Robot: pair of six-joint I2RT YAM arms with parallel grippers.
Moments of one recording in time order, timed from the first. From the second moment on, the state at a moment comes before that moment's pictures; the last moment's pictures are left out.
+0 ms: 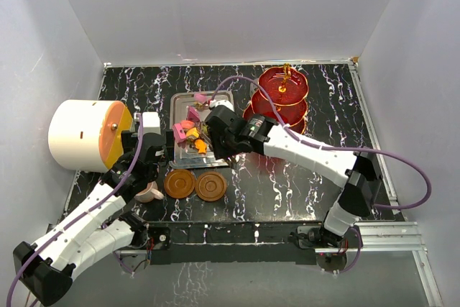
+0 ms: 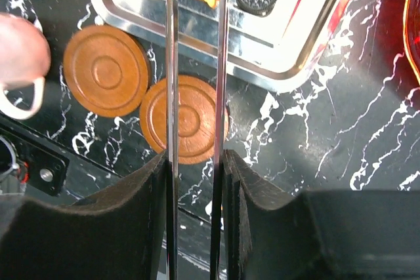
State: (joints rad) left arm -0.62 0.79 0.68 -0.52 -0.73 -0.25; right arm 1.01 1.63 1.51 -0.85 0.18 0.58
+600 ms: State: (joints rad) left arm -0.62 0.78 0.68 -0.52 -0.76 -0.25; right arm 0.90 1.97 1.93 -0.88 0.24 0.48
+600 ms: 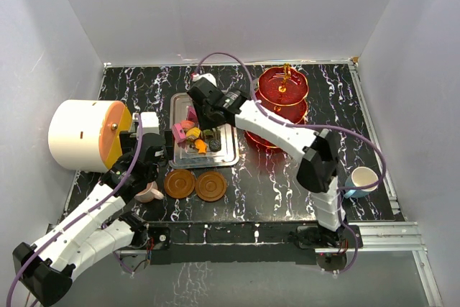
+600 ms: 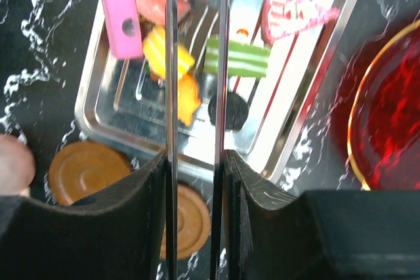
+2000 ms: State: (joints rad) left arm -0.62 0.78 0.68 -0.52 -0.76 -0.25; right arm 0.78 2.33 2.29 -0.95 0.24 0.10
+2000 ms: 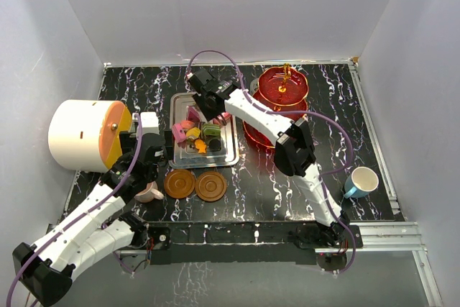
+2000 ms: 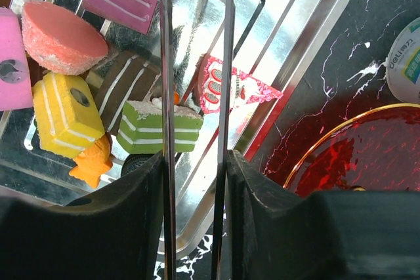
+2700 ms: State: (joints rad) left arm -0.62 0.78 0.68 -0.52 -0.75 -0.25; right arm 0.77 2.08 1.95 -0.88 0.15 0.40
